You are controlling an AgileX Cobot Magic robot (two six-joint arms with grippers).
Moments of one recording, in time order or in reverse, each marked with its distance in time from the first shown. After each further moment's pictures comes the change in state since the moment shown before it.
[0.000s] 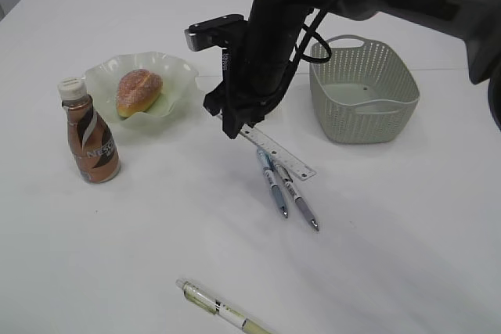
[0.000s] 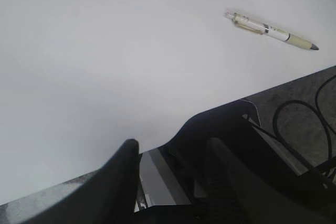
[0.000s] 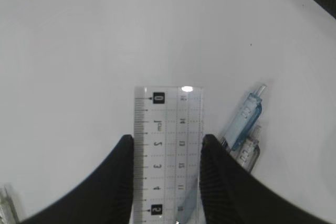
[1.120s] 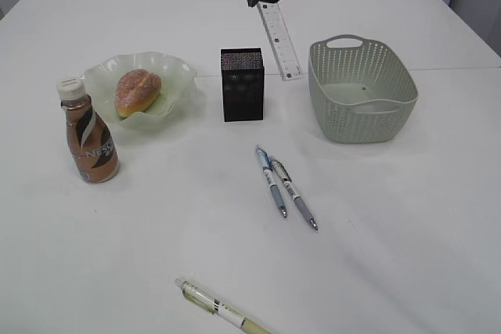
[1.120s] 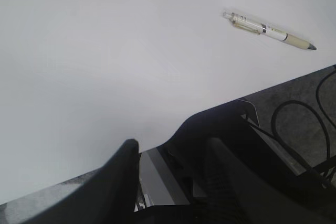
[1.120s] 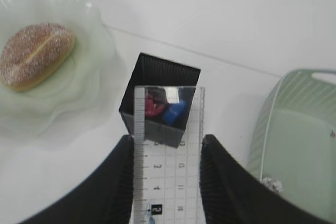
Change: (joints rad) left arm 0.000 0.000 0.000 -0.002 0.000 0.000; right arm -0.004 -0.181 -0.025 -0.401 -0.291 0.554
